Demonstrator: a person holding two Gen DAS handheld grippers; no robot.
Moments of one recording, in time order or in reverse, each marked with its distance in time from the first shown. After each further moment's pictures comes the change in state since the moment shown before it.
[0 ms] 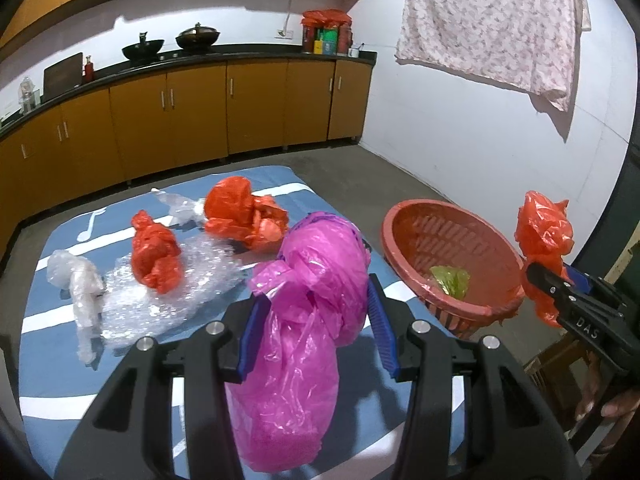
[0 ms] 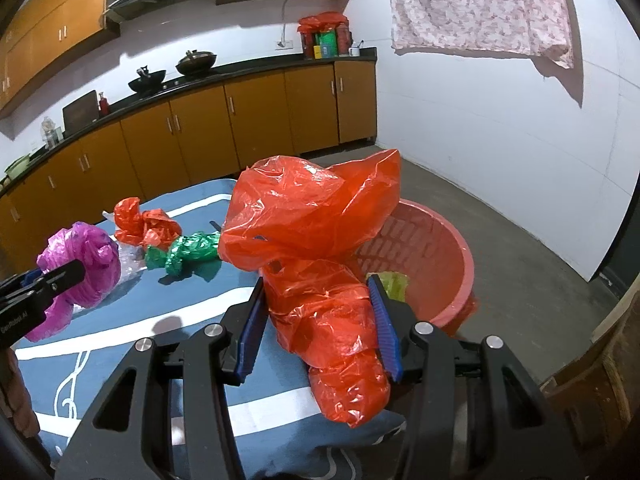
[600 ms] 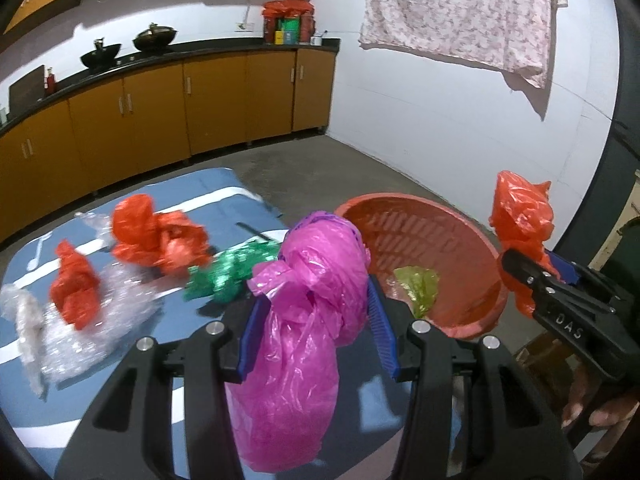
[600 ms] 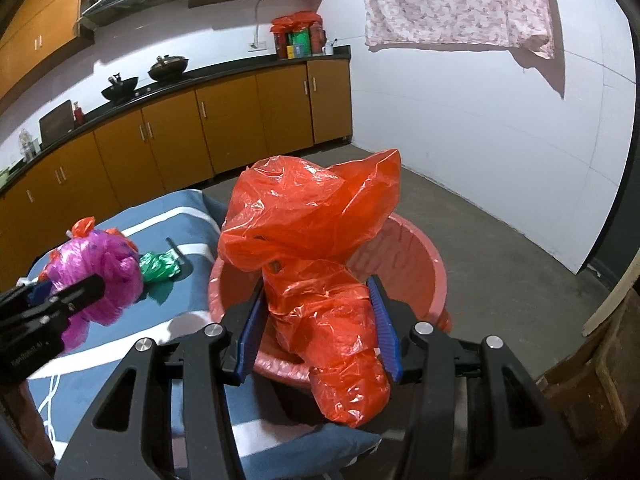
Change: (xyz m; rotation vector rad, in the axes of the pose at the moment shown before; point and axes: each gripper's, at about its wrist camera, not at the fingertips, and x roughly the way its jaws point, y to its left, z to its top) left arm 0.059 -0.065 0.021 0.074 0.034 -0.094; right arm 0.030 -0.036 0.018 0.049 -0.008 -0.072
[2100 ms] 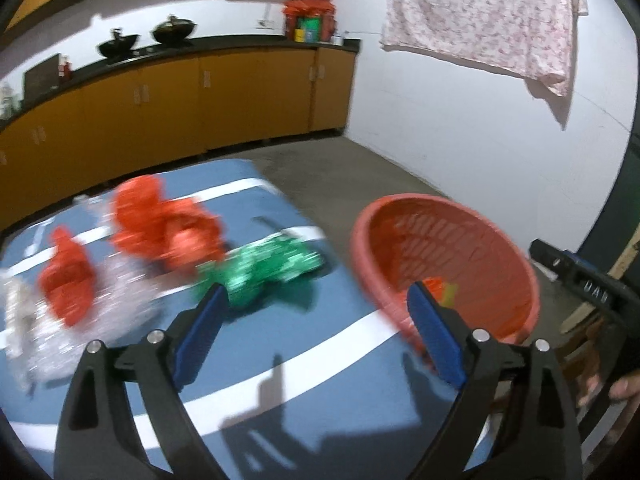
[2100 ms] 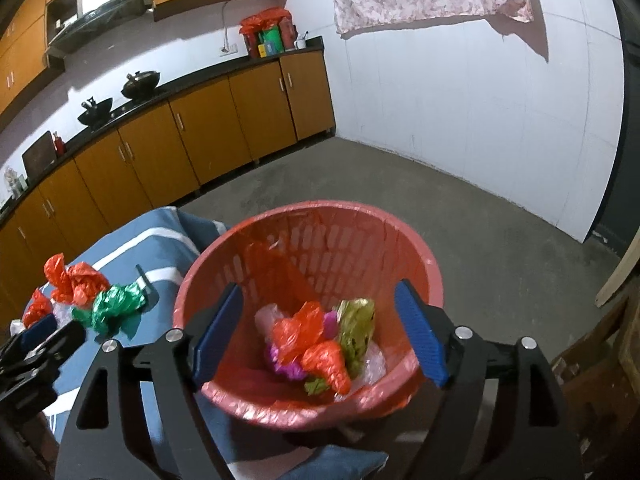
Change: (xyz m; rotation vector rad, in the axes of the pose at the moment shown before) left arm 0.014 0.032 -0.015 -0.056 -0.014 0.090; right arm 0.030 -0.023 0.001 0.110 0.036 0.003
